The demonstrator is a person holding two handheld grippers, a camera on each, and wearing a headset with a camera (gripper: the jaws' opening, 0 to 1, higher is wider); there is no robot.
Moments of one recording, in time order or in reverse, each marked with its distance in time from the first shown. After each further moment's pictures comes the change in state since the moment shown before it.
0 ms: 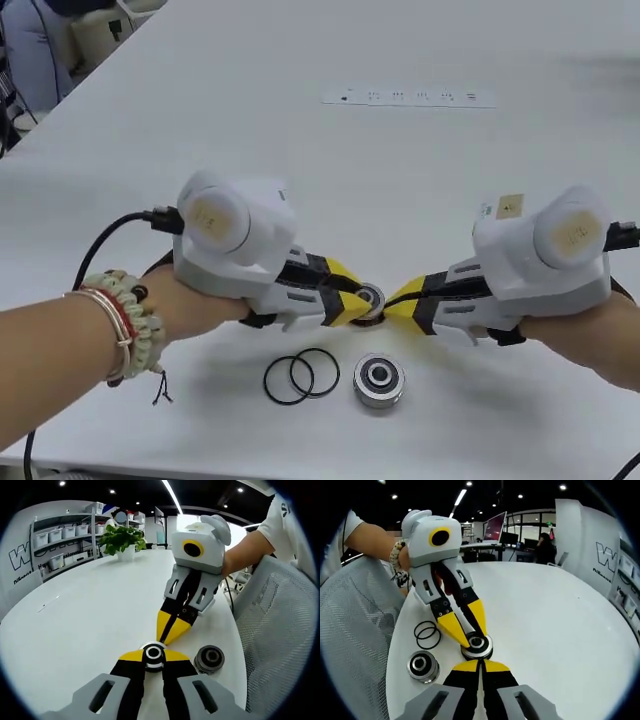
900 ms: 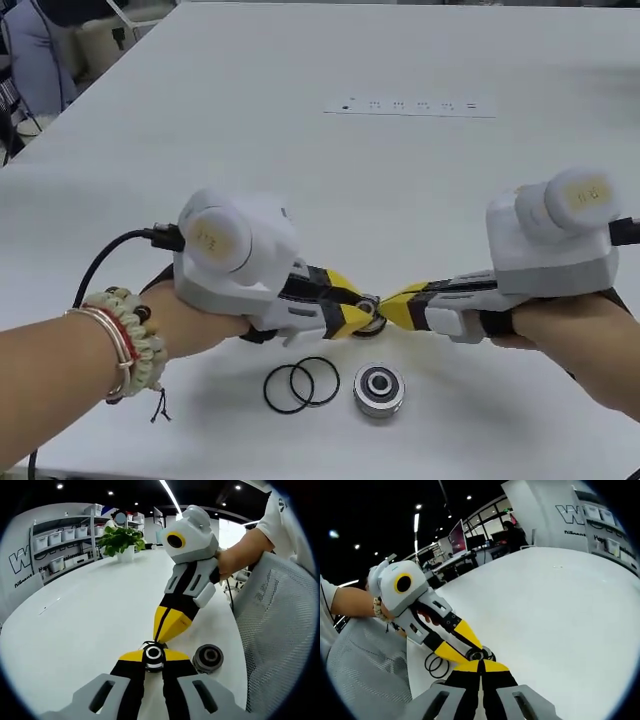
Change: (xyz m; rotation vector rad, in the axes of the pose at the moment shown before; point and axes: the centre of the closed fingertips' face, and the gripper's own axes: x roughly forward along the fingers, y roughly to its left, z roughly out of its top) left arm 0.000 -0.003 0.000 0.023 -0.002 0.017; right arm -0.005 0.005 0.021 0.415 -0.089 0.007
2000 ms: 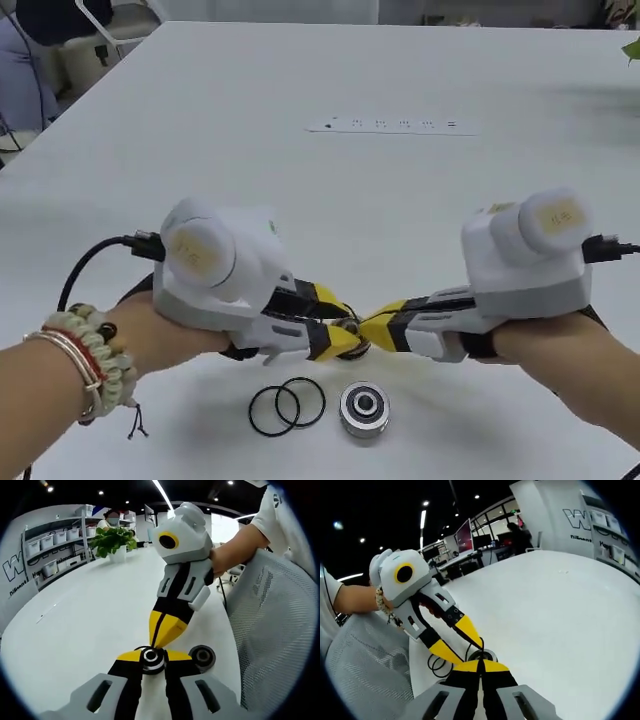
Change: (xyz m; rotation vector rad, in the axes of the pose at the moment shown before) left arm -0.012 -0.007 0.015 0.053 0.015 -0.057; right arm -0.004 0.003 0.004 -0.052 0.003 0.018
